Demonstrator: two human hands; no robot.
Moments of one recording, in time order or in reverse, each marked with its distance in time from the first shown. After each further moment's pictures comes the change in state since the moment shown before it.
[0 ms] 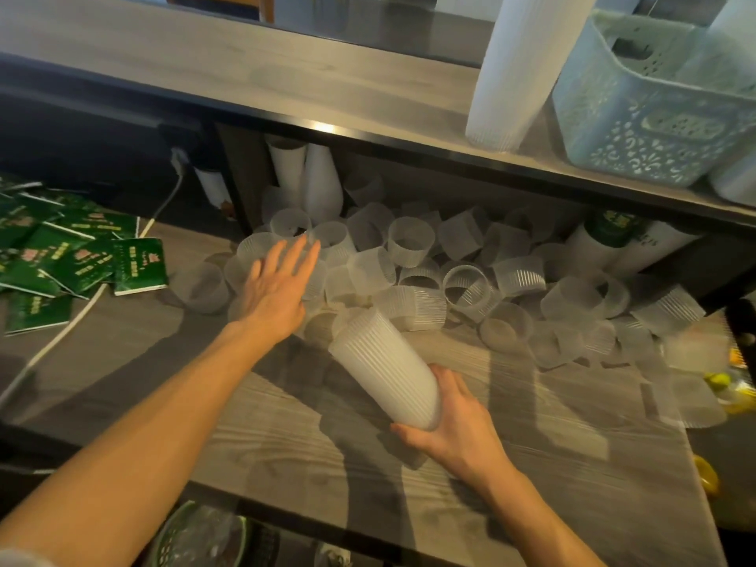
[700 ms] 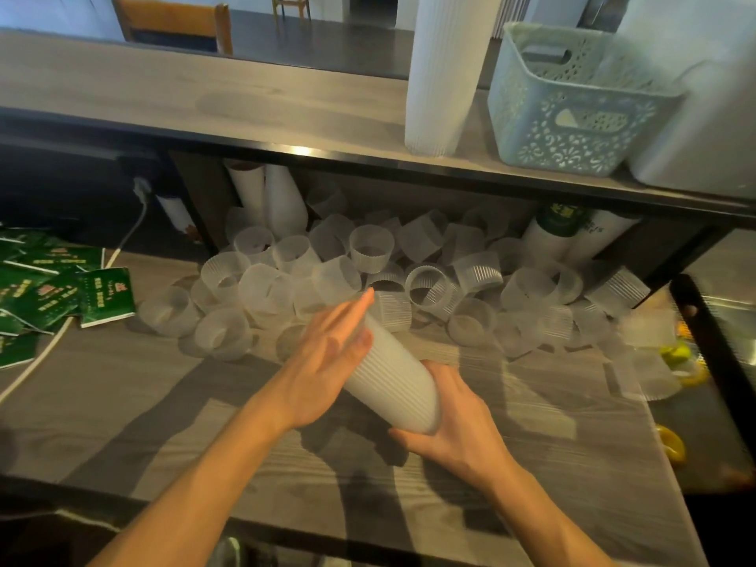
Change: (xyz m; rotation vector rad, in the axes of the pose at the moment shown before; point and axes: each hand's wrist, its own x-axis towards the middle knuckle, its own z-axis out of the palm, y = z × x) left_hand -0.081 0.105 -0.070 -1.020 -0.206 0.230; right_hand -0.022 0.021 -0.027 0.044 0.101 -0.076
